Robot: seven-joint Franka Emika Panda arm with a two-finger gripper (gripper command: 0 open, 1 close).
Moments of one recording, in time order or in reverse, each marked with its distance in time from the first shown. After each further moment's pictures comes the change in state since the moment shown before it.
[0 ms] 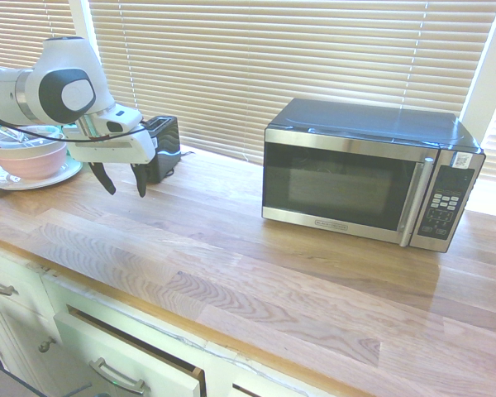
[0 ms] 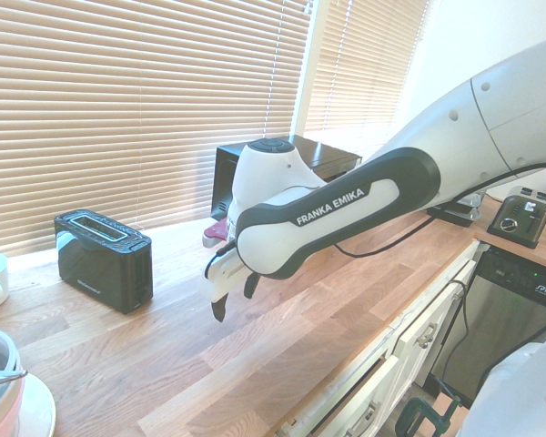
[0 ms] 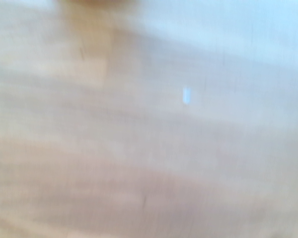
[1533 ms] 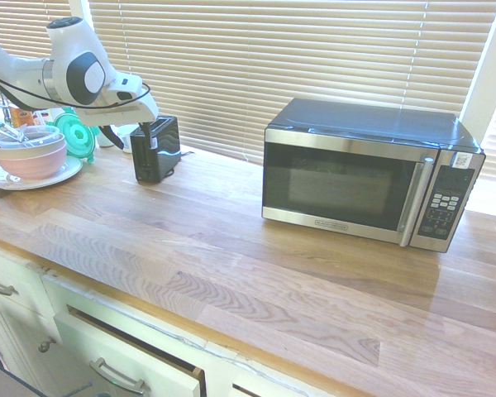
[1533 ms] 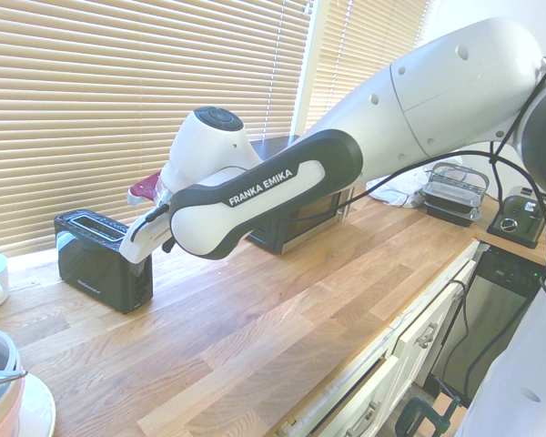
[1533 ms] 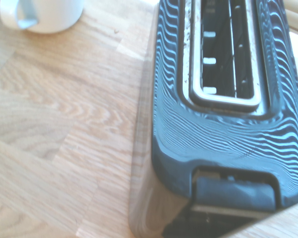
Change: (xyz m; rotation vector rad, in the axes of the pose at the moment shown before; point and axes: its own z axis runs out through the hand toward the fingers) arm 0.051 -0.118 -0.021 0.225 0.174 -0.122
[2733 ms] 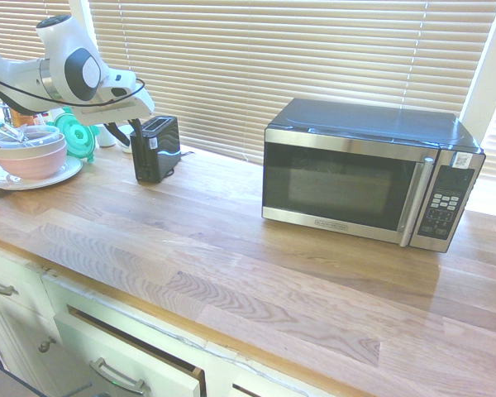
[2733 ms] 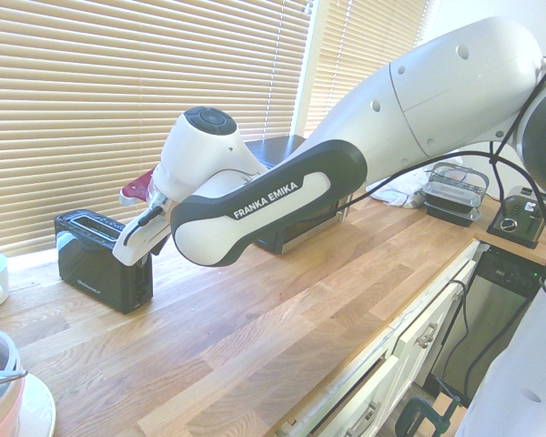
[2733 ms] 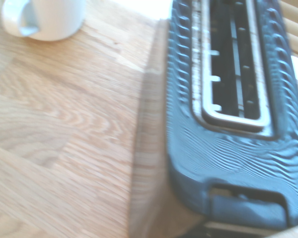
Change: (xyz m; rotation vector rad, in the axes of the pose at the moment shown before) arm -0.007 -0.014 -0.008 -0.020 0.052 -0.054
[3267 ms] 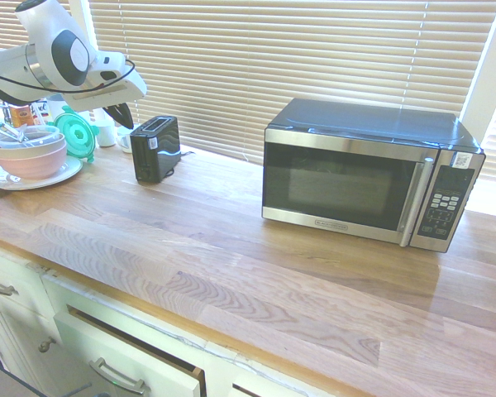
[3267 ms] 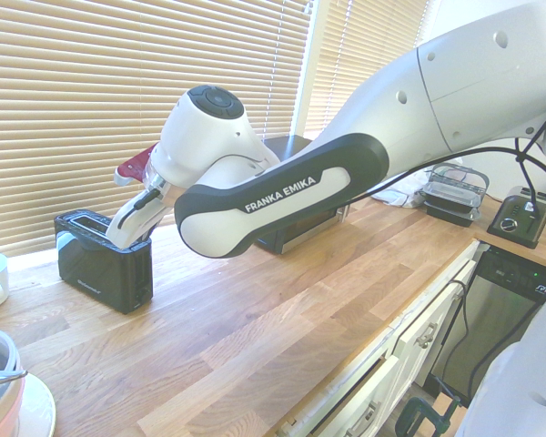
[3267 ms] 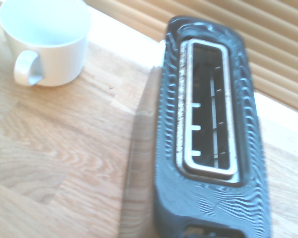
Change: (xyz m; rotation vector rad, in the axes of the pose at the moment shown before) arm 0.011 -0.007 -0.037 0.023 0.090 0.004
